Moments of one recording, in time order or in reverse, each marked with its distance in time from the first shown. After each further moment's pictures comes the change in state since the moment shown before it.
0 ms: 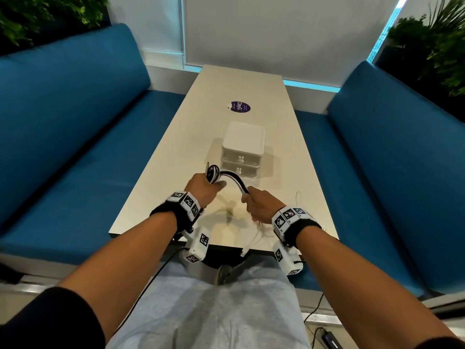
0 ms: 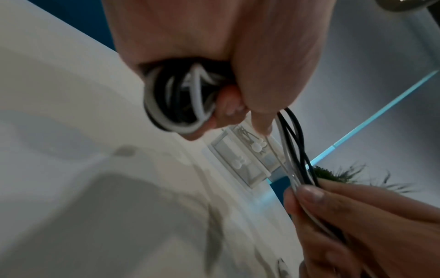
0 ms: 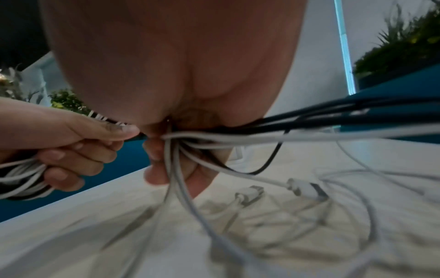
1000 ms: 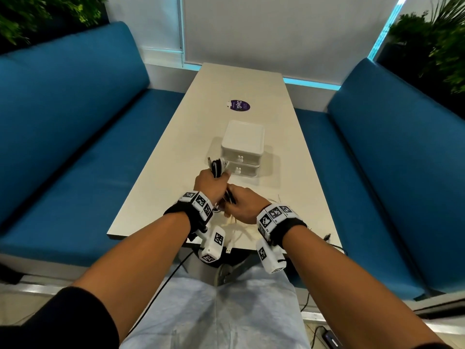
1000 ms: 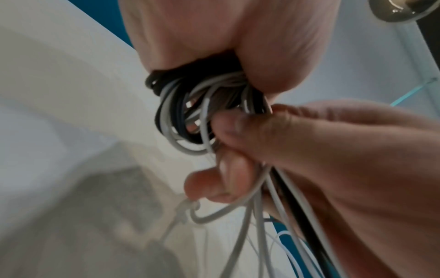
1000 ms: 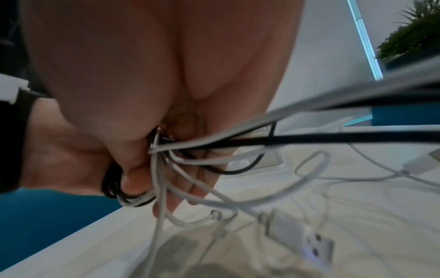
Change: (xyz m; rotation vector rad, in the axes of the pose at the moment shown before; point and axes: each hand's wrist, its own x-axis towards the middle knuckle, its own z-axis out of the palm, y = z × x) left_hand -0.011 0.030 0.015 -0.176 0.130 -0.007; right_hand 0.007 -0.033 0.013 -0.014 -0.027 -0.285
